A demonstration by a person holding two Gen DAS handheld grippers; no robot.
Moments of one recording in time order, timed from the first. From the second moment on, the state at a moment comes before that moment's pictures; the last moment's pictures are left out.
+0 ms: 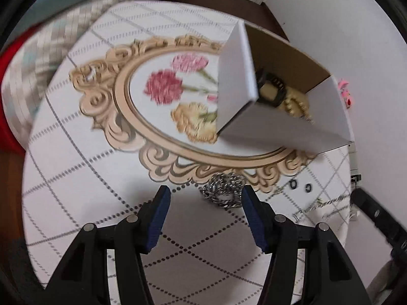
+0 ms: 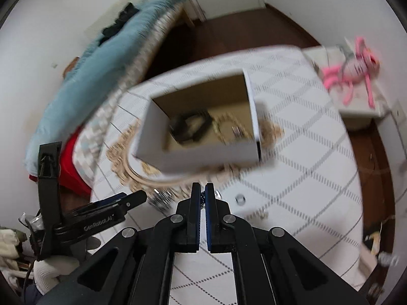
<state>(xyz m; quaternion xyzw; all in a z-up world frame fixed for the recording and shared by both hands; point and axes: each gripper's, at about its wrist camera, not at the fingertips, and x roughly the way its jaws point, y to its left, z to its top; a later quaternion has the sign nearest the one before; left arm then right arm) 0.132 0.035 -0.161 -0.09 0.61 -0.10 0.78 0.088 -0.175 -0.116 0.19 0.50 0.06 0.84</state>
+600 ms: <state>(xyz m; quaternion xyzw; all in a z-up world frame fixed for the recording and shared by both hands) 0.107 -0.003 -0.104 -0.05 0.53 -0.16 0.83 0.076 -0.192 -0.130 0.21 0.51 0.04 0.83</state>
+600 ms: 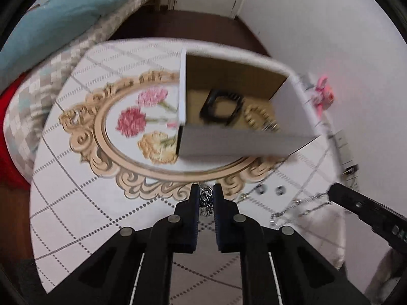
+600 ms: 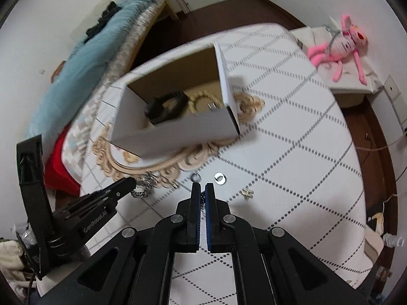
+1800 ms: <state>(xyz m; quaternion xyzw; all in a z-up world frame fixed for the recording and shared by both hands) 0.219 -0.002 -0.068 0.01 0.52 -0.04 0.85 0.234 -0.200 -0.100 0.04 0.55 -0.01 0.83</state>
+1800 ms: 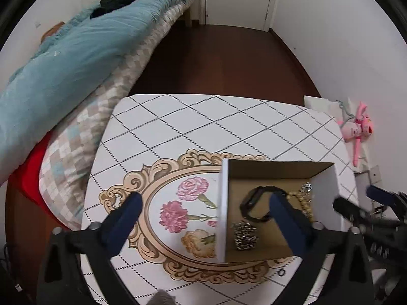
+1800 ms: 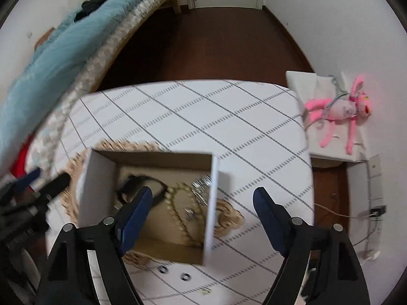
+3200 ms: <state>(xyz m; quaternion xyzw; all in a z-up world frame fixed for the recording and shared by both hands) 0.097 -0.012 -0.152 0.08 0.56 0.01 0.83 0.080 -0.193 -0.196 0.11 0.53 -0.03 0.84</state>
